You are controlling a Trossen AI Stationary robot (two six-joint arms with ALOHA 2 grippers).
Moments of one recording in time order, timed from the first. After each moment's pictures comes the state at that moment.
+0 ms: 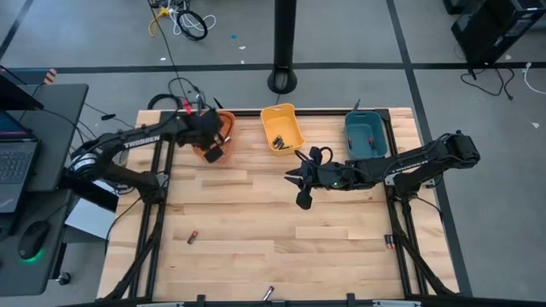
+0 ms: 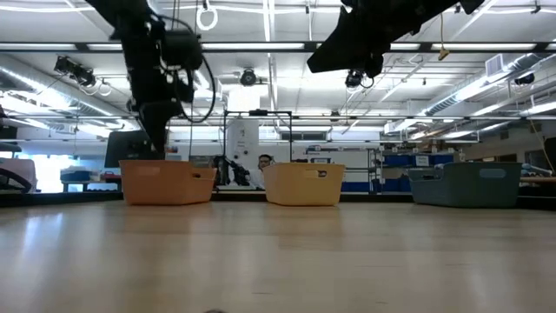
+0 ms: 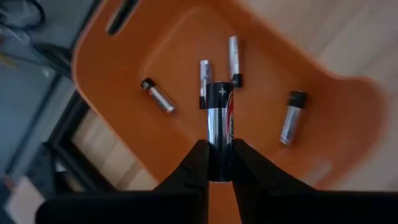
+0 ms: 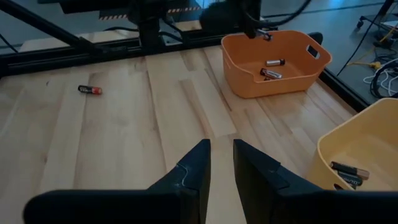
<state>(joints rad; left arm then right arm) 0.55 1.30 0.93 -0.86 -0.33 -0.03 0.14 1.39 0.89 0.02 0.38 0.21</state>
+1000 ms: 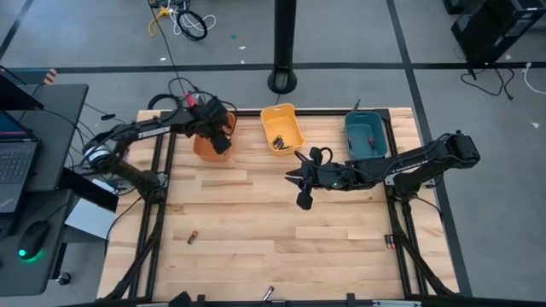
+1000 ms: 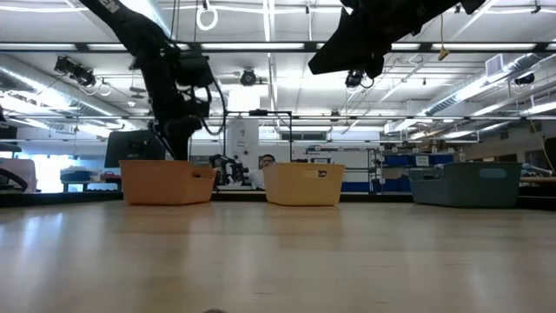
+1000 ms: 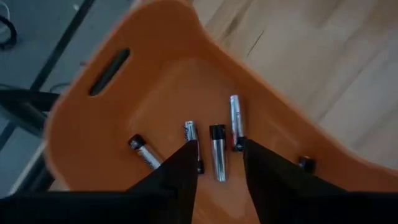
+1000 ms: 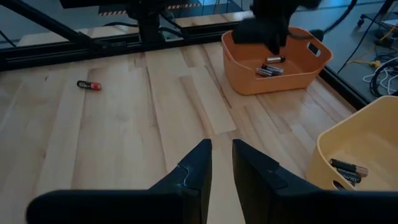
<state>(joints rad) 0.69 1.44 0.95 -0.63 -0.19 0.10 0.14 1.39 0.89 0.00 0.38 0.21</state>
